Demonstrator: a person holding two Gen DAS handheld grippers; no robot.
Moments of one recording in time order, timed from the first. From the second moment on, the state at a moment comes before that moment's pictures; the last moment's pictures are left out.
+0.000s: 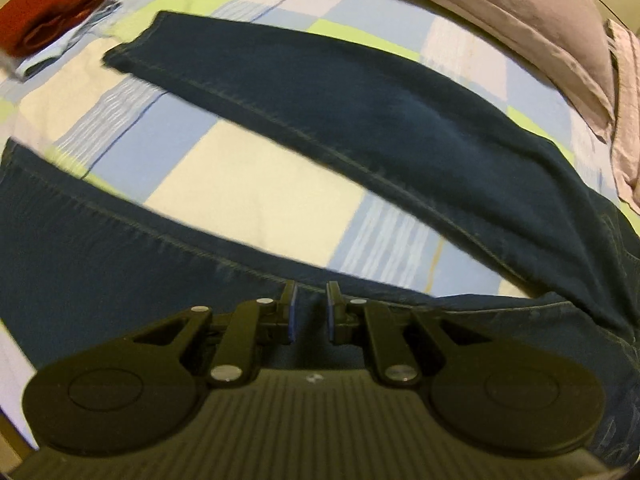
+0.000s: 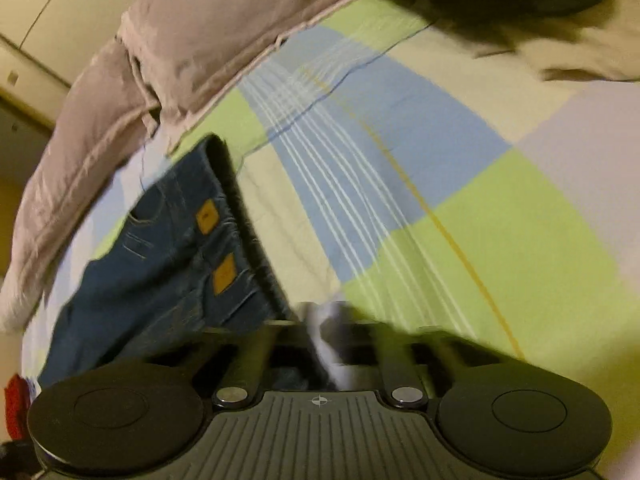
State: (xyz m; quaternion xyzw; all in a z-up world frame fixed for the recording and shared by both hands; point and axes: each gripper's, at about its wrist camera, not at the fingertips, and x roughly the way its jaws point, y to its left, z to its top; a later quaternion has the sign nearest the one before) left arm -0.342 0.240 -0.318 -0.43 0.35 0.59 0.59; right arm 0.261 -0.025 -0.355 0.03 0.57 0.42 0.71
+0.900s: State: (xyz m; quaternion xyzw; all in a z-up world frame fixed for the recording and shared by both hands) left arm -0.618 0.182 -0.326 -0.52 0.16 0.75 0.37; right arm 0.178 -0.080 -0.349 0.12 0.62 0.27 0.73
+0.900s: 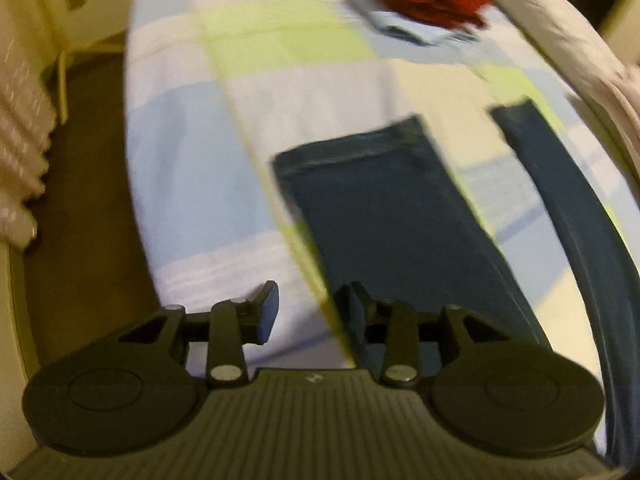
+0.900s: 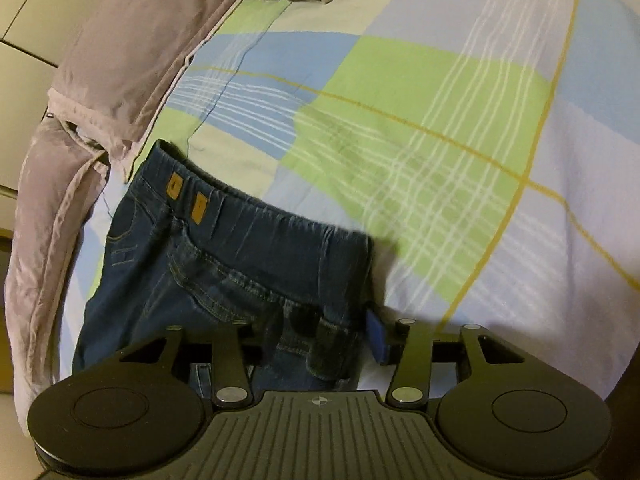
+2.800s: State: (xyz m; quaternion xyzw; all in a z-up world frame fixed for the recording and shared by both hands) left arm -0.279 0.391 -0.332 -0.40 0.31 0.54 0.67; right arm 0.343 0.202 -0.395 0.06 0.55 0.54 0.63
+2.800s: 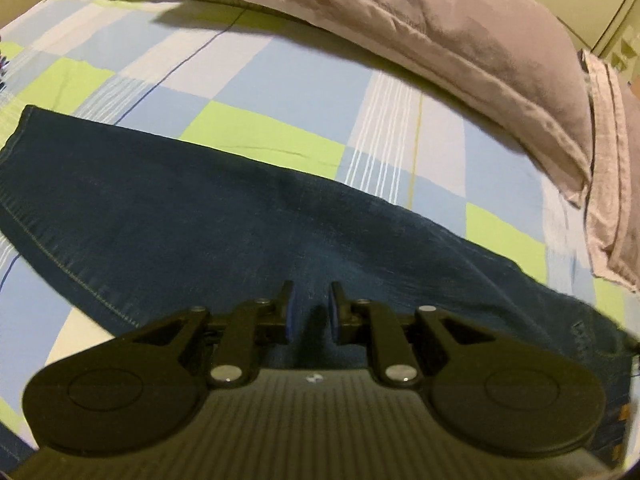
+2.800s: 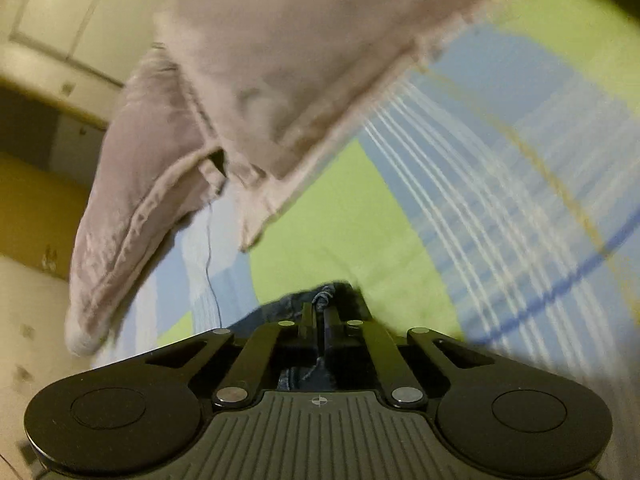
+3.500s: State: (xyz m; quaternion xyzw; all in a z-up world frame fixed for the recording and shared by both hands) left arm -0.198 0.398 -0.378 -0.19 0.44 0.45 0.75; right arm 0.241 0.204 -0.385 -0.23 0.36 0.55 0.71
